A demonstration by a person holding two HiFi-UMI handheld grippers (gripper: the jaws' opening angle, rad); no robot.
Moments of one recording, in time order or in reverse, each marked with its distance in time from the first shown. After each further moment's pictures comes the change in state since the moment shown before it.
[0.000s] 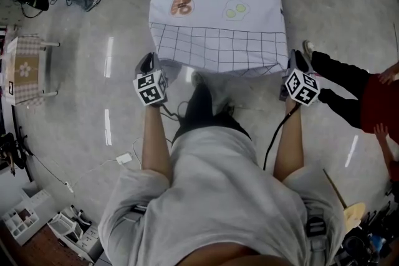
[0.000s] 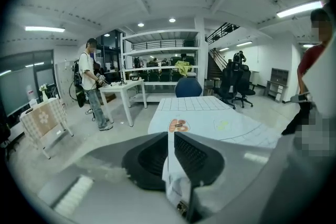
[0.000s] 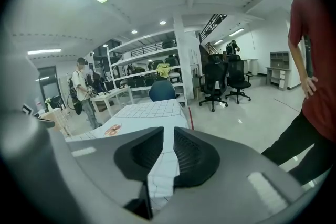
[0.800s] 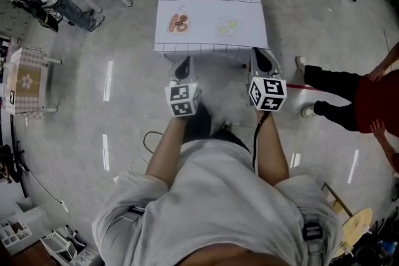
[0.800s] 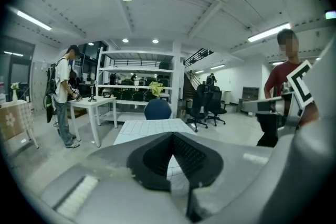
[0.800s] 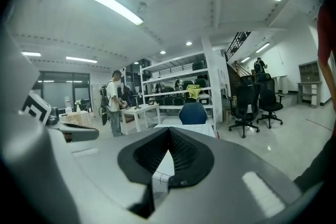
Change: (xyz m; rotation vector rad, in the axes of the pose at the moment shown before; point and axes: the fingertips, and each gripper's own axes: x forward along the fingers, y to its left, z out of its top) left arm -0.046 -0.167 0.048 0.056 -0.239 -0.265; right arm -0.045 0.155 0.043 -0.143 -0.240 0.269
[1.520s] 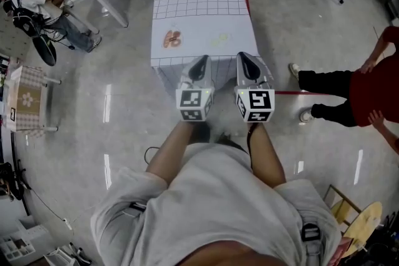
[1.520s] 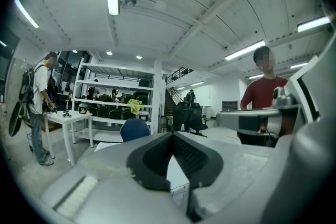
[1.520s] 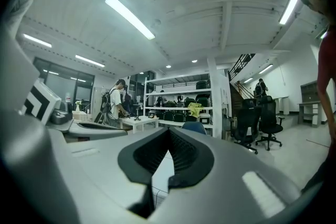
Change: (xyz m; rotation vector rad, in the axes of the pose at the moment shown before) left arm -0.015 -0.098 0.092 0.057 -0.208 -0.207; right arm -0.047 0.041 0.073 -0.124 -0.165 -0.002
